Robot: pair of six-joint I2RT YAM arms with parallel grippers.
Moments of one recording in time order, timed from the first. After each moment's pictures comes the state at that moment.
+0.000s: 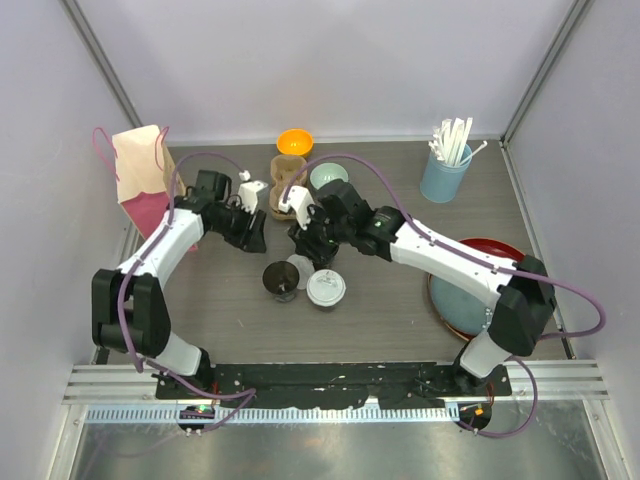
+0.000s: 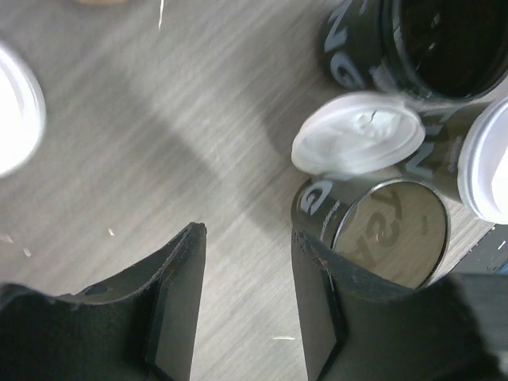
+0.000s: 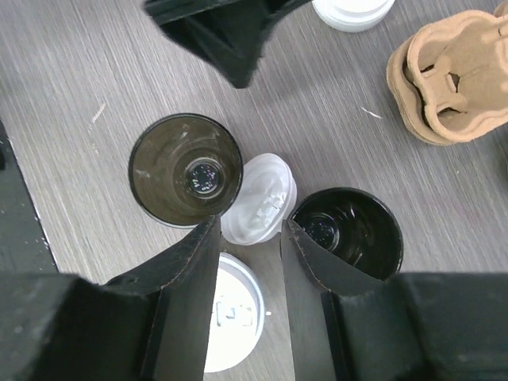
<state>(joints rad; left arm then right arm) -0.17 1.50 1.10 -0.71 0.49 0.29 0.88 1.62 1.40 -0.45 -0.22 -0.23</state>
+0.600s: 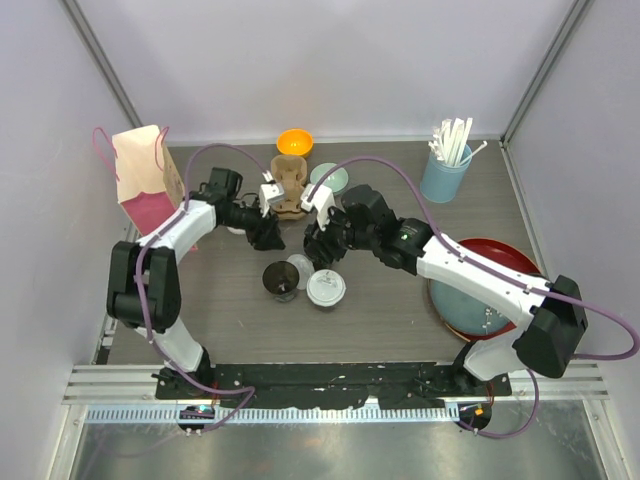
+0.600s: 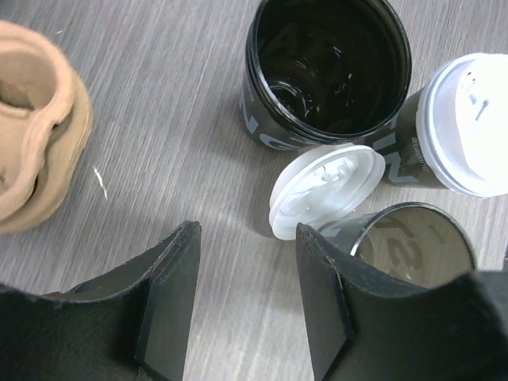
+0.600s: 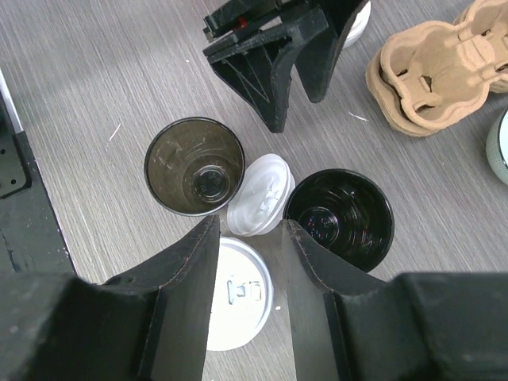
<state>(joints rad) -0.18 1.66 1.17 -0.58 0.89 0.69 0.86 1.42 1.22 -0.31 -0.22 -0.14</state>
